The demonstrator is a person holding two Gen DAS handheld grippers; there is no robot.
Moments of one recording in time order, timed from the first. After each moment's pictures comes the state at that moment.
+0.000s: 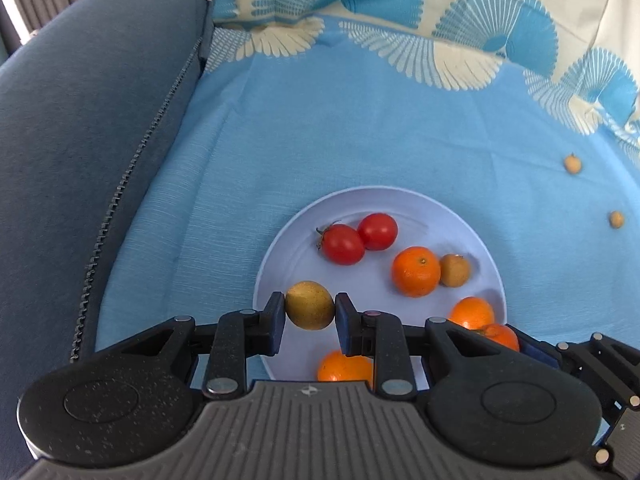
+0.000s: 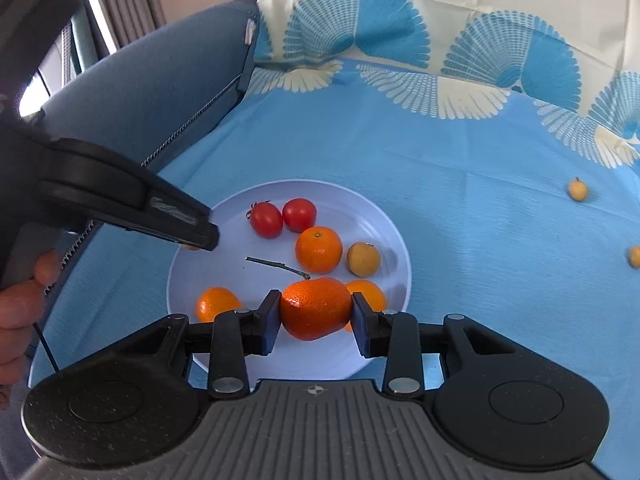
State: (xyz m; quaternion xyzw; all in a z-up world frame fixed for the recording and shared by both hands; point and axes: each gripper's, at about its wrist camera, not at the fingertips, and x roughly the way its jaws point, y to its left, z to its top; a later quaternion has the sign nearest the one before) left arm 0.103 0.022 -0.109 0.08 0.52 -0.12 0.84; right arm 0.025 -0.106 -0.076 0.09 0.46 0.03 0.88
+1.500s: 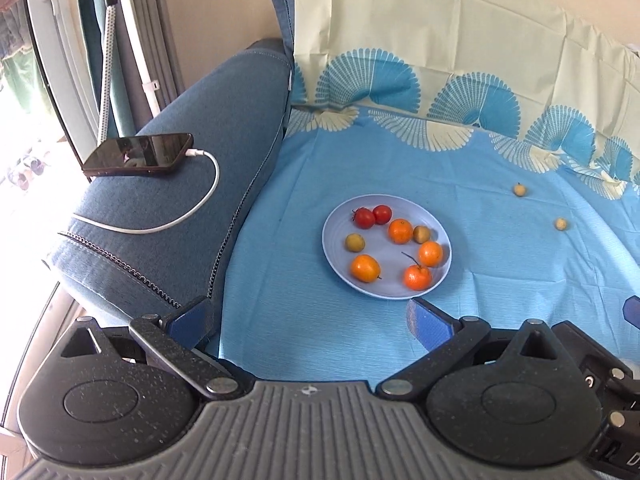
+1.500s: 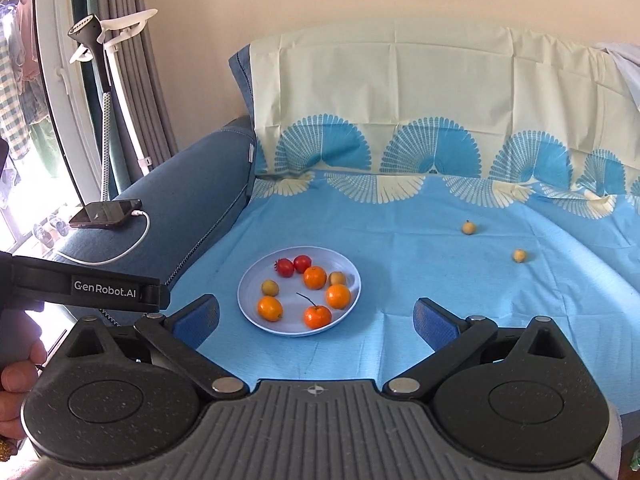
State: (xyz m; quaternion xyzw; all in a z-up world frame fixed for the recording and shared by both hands) left arm -0.128 0.093 0.028 0.07 0.40 -0.06 0.91; right arm -0.190 -0.104 0.080 0.12 0.32 -0.04 0.94
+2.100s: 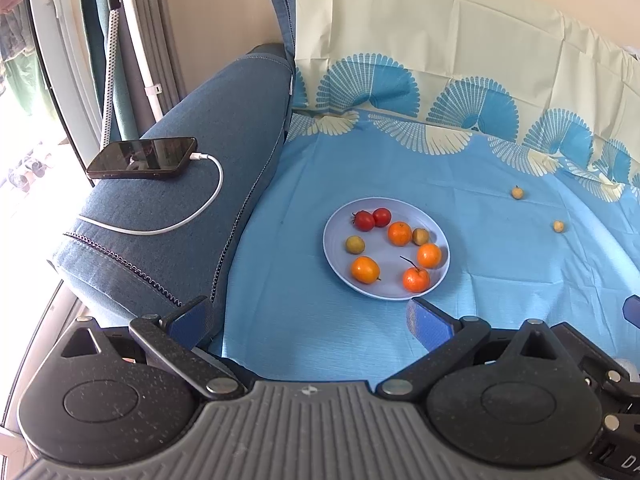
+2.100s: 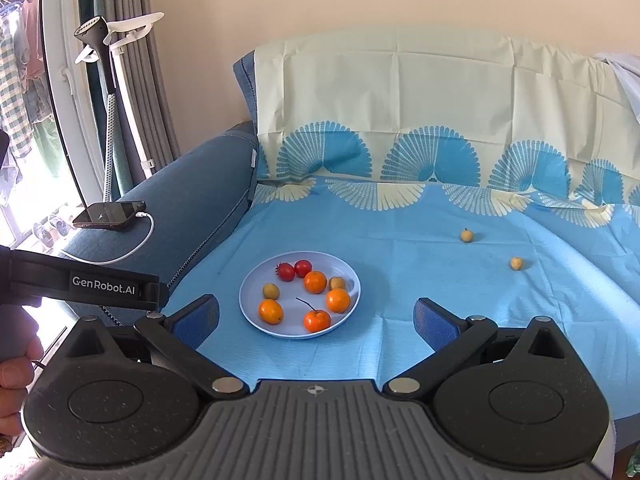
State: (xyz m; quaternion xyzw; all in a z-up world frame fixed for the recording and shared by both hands) left arm -0.133 0.097 0.031 0.07 0.40 -0.06 0.91; right arm -0.197 -0.098 0.085 0.11 0.31 -0.04 0.94
